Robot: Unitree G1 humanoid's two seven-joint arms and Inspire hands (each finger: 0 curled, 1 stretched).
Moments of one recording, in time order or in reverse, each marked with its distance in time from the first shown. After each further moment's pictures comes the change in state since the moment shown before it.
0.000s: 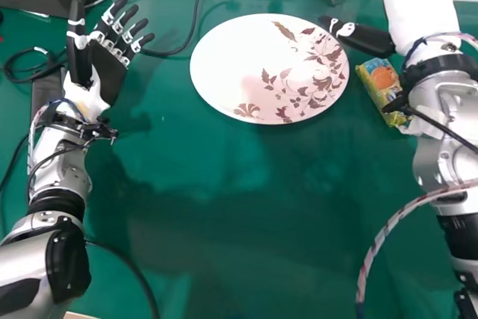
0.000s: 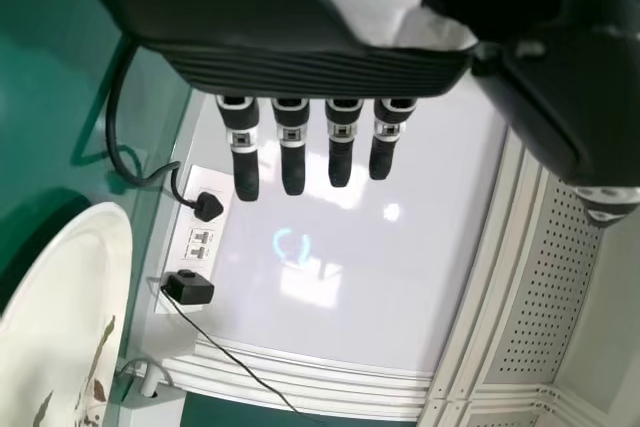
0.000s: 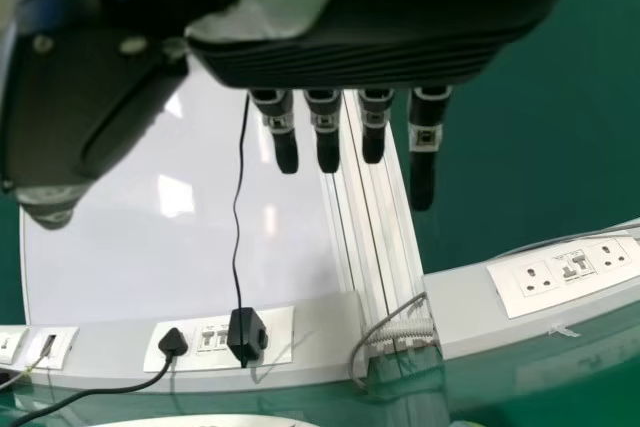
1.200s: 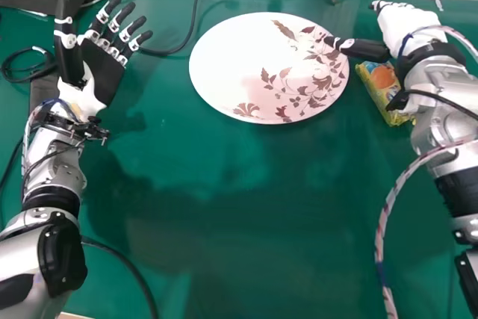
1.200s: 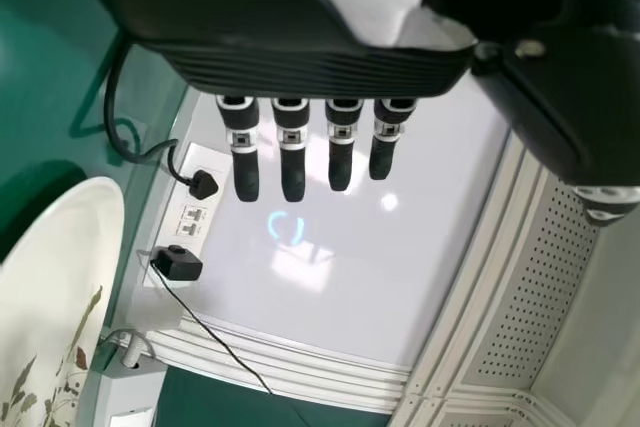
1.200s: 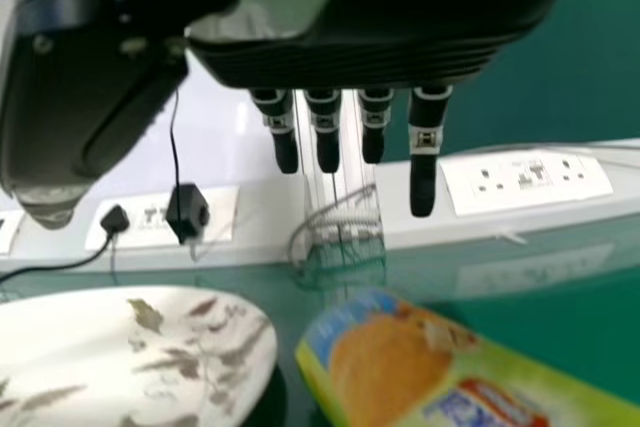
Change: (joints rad) left arm -0.024 0.019 0.057 0.039 -0.021 0.051 -0.096; right arm -0.171 -0.041 0.107 0.372 0.051 -0.038 0.078
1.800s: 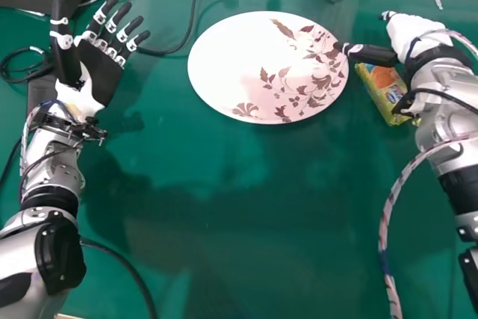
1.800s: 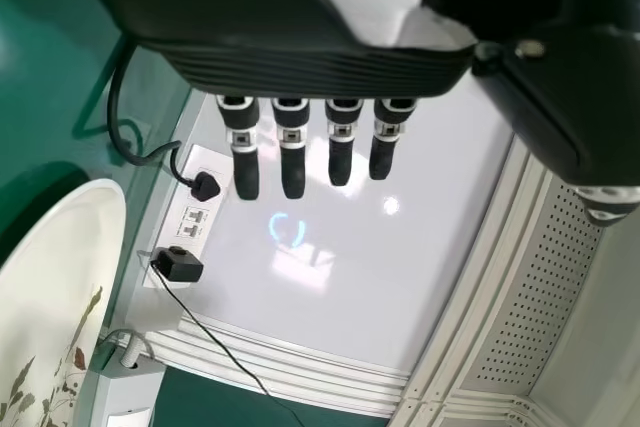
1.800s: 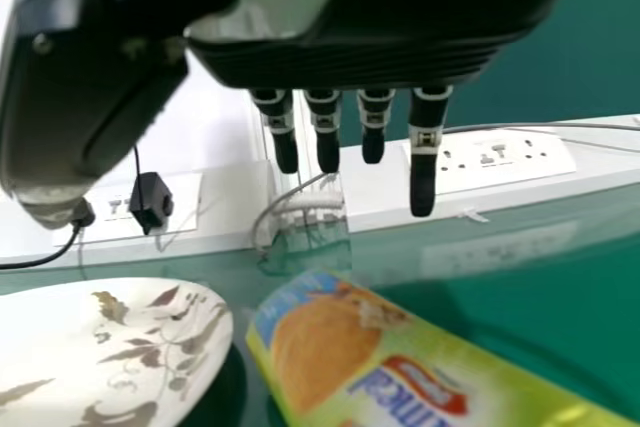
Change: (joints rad) left arm -0.007 0.007 0.018 0.012 0.002 0.006 -0.008; right arm 0.014 -0.022 0.000 -0.026 0.032 0.083 0.042
